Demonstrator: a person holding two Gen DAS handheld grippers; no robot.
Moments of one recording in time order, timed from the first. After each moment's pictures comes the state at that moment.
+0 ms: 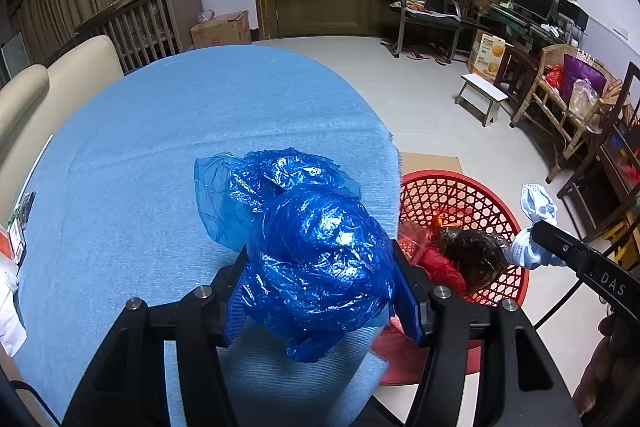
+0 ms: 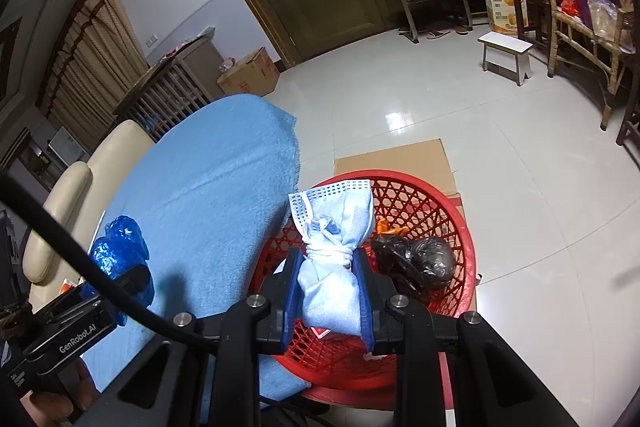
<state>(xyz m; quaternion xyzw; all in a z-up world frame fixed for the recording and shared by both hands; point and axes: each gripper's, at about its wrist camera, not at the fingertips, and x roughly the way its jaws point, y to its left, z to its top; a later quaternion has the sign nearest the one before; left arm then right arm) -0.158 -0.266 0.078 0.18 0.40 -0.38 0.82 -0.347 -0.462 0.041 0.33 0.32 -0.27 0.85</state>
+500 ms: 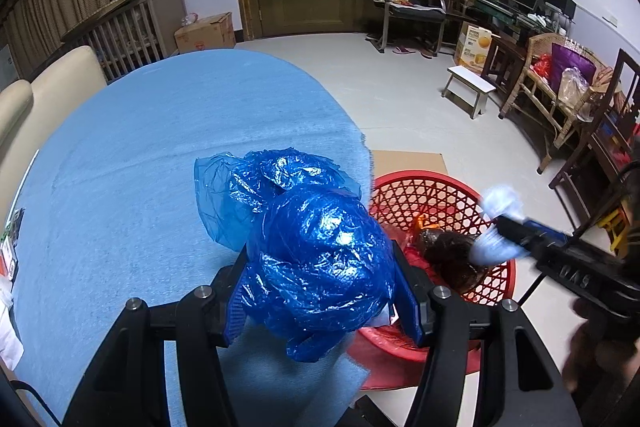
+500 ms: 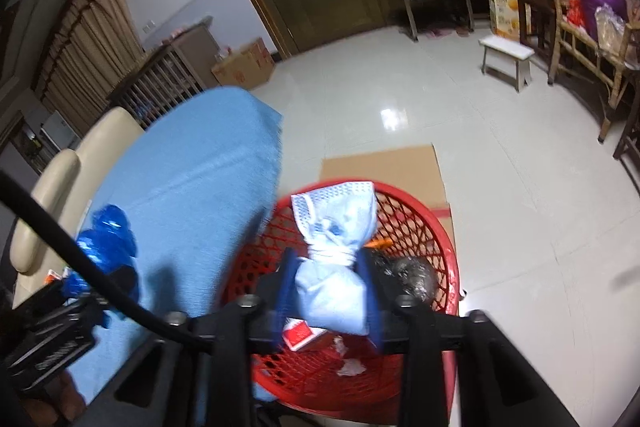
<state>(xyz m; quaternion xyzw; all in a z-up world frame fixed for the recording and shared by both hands) -0.172 -0.295 0.082 0.19 0.40 -0.40 0.80 -0.333 -0.487 0.027 0.31 0.35 -0.28 0.84</state>
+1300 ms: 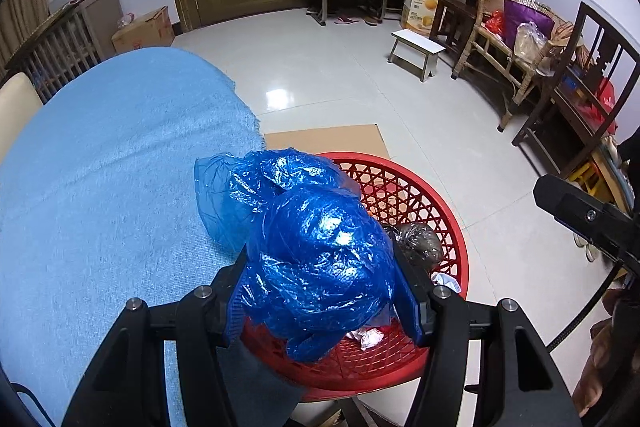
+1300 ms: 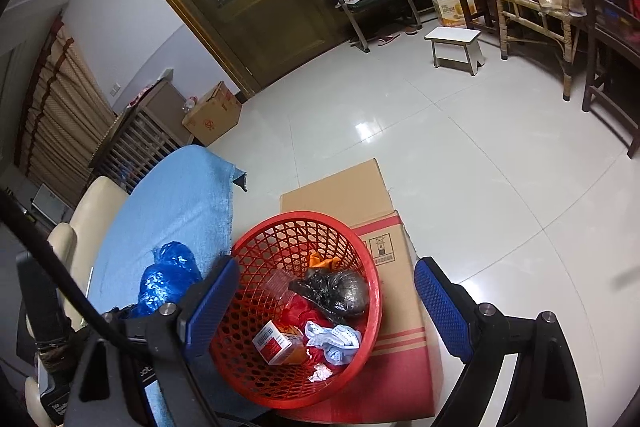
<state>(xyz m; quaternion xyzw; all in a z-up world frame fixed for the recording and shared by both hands) -0.216 -0.372 0.056 0.24 0.42 -0.47 0.74 -0.413 -0.523 0.053 0.38 0.27 -0.33 0.82</state>
